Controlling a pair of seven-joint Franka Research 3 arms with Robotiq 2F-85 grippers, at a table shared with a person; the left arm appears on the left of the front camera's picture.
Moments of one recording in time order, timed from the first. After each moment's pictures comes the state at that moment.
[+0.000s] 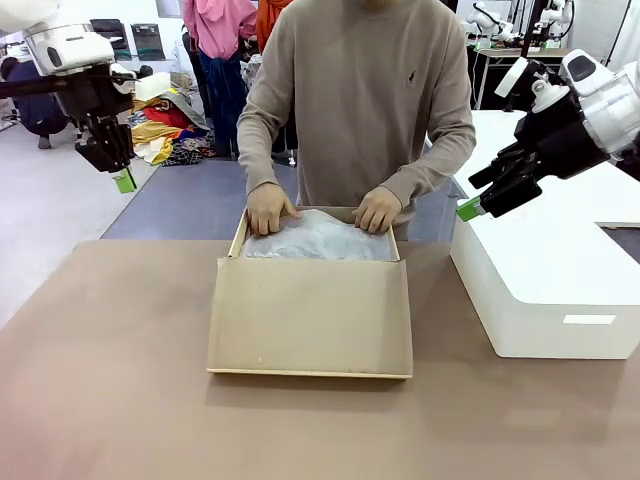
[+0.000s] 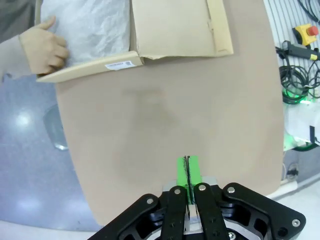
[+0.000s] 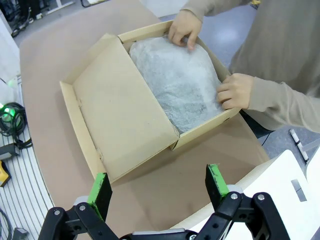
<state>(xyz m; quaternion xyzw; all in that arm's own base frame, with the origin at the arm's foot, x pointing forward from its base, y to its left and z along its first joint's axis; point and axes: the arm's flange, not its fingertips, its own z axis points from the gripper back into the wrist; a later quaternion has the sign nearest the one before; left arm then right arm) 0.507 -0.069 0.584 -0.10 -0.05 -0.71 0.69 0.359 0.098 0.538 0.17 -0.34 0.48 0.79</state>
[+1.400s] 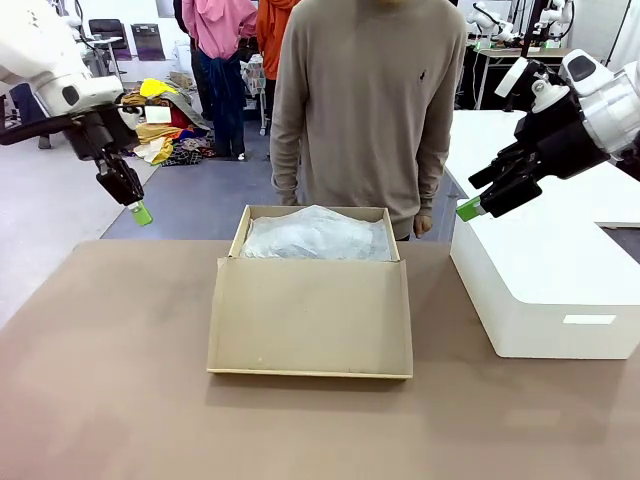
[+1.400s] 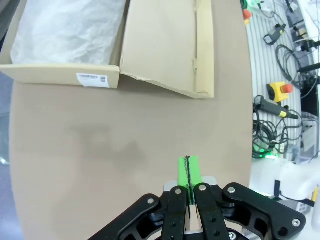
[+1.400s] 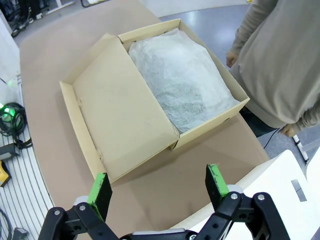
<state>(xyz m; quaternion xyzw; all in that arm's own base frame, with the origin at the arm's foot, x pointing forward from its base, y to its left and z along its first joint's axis) 0.519 -0.050 0.507 -0.26 -0.03 -0.60 0.76 0.359 0.098 0.538 0.17 -0.34 0.48 0.79</state>
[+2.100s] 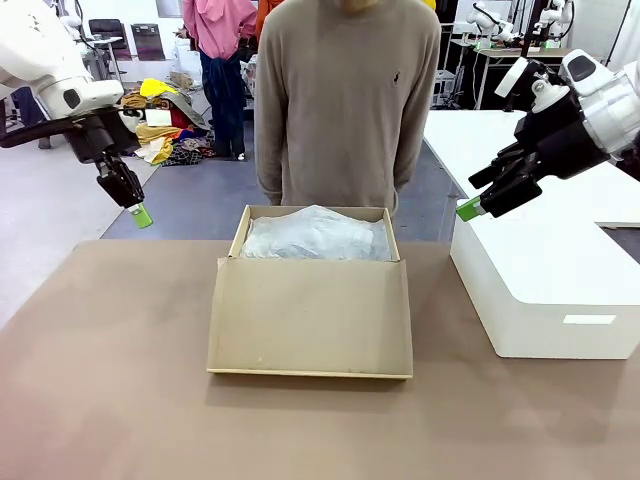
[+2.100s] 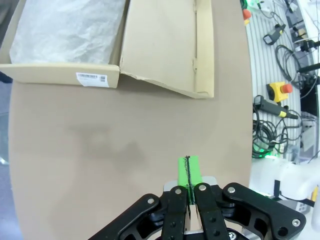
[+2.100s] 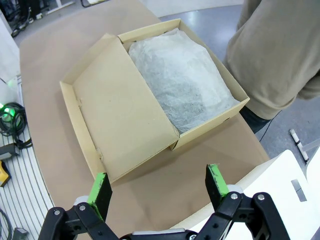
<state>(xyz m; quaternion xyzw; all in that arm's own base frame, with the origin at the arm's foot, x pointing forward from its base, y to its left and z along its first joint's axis) 0.519 -0.051 0.506 -0.26 -0.03 -0.60 0.76 0.359 0.098 0.538 0.17 -0.34 0.48 0.79</state>
